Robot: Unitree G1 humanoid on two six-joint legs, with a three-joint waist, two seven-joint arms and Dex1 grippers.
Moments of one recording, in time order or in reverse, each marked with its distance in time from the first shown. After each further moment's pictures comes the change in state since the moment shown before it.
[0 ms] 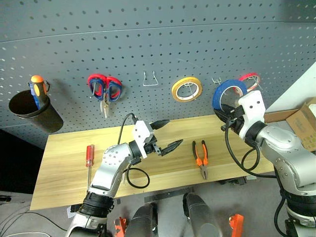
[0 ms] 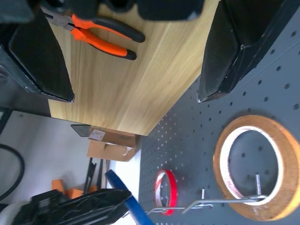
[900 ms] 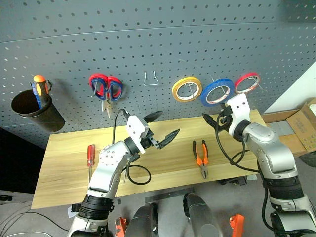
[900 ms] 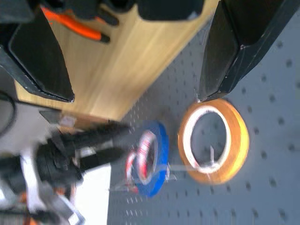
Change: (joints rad) left arm -0.010 -0.033 0.055 -0.066 0.002 -0.014 0.105; right arm -0.047 0.086 0.046 0.277 -0.127 -0.152 0.063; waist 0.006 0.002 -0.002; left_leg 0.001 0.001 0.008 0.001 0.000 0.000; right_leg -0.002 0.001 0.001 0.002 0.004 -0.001
